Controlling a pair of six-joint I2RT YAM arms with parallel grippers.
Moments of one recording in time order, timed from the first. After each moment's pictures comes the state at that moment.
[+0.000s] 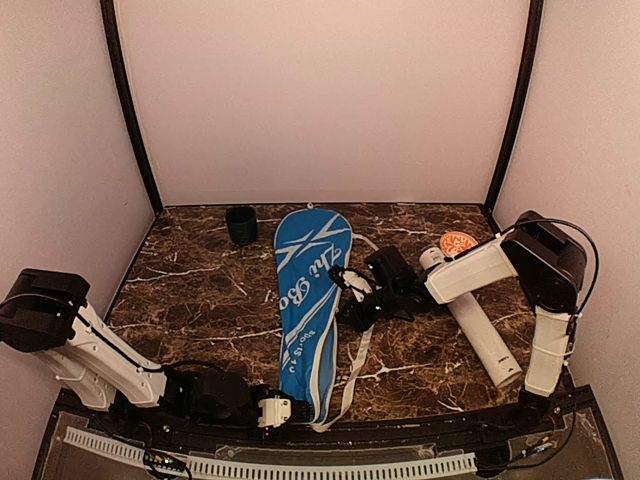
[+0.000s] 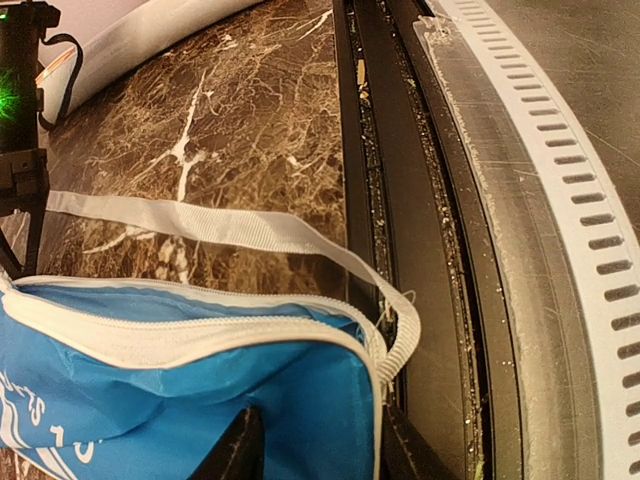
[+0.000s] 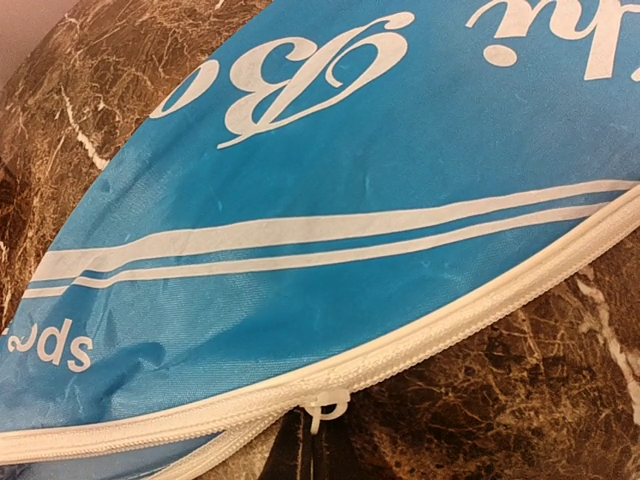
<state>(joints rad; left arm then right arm) -1.47 1.56 0.33 0.64 -0.14 0.25 0.80 1.94 0.99 0.10 -0.35 0.06</state>
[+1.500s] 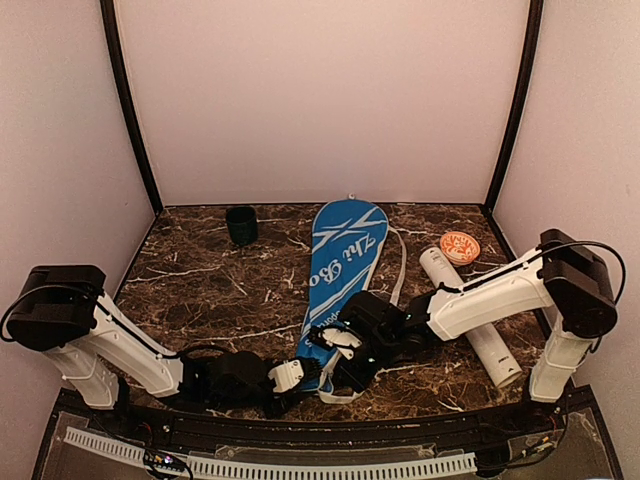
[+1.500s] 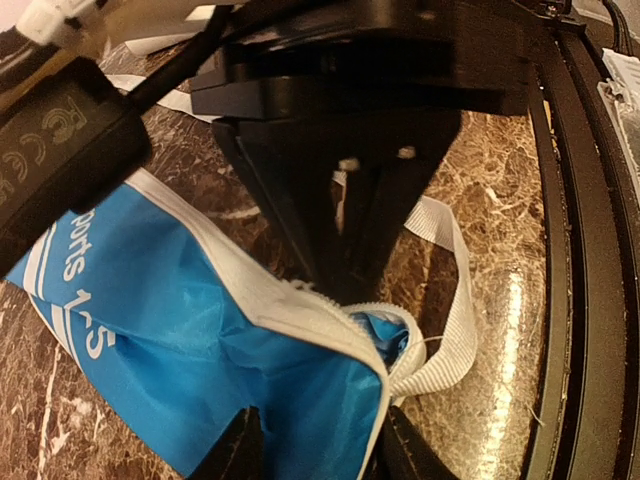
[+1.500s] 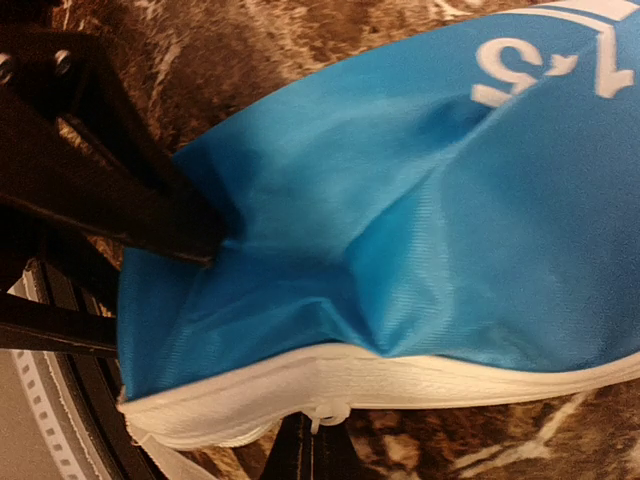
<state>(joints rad) -1.34 1.65 0.42 0.65 -0.24 0.10 1.14 1.77 0.92 -0.22 -0.28 0.19</state>
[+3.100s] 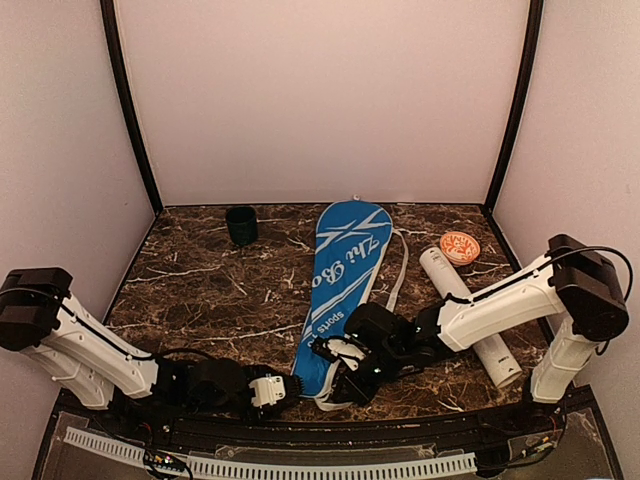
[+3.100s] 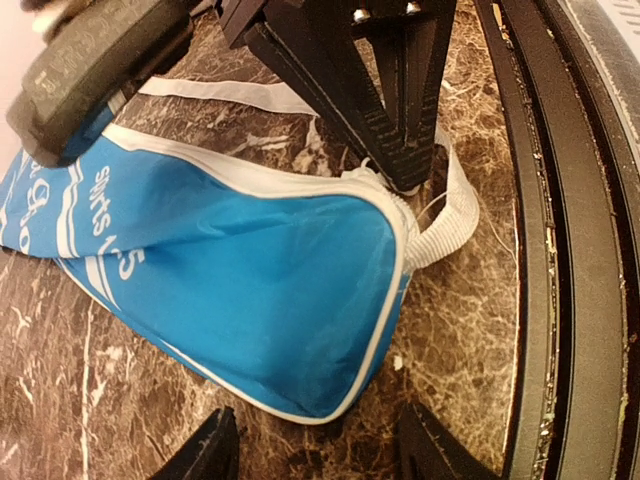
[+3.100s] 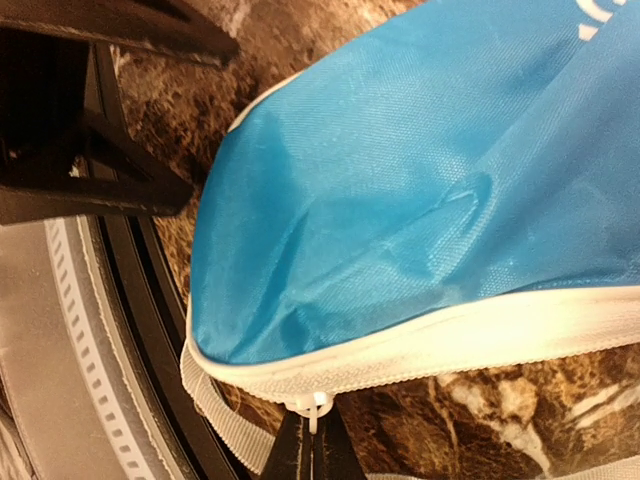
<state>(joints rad) -1.39 1.46 0.32 0.49 -0.29 0.24 1.19 1.71 0.84 -0.14 -0.37 0.35</state>
